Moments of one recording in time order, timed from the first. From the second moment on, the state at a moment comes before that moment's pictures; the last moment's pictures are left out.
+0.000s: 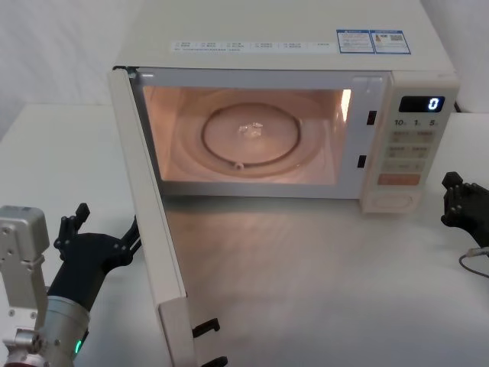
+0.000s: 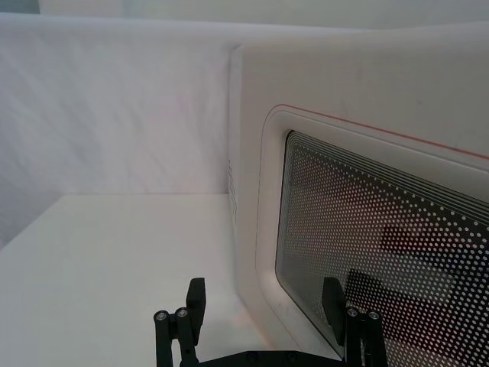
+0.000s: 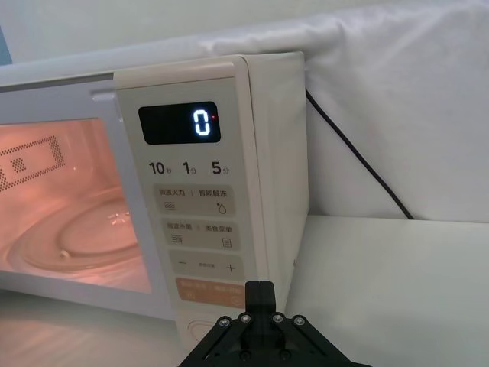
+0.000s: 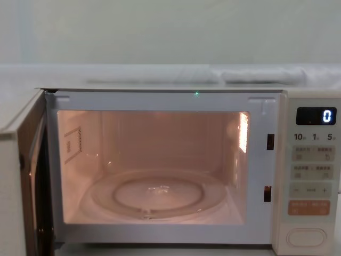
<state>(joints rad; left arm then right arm) 0.27 0.24 0.04 -1.85 -0.25 -0.02 -0.02 -0.02 0.24 -0.05 -1.64 0.35 0.02 0.26</state>
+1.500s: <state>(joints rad) 0.27 0.24 0.04 -1.85 -0.25 -0.02 -0.02 -0.02 0.24 -0.05 -1.64 0.34 0.02 0.25</state>
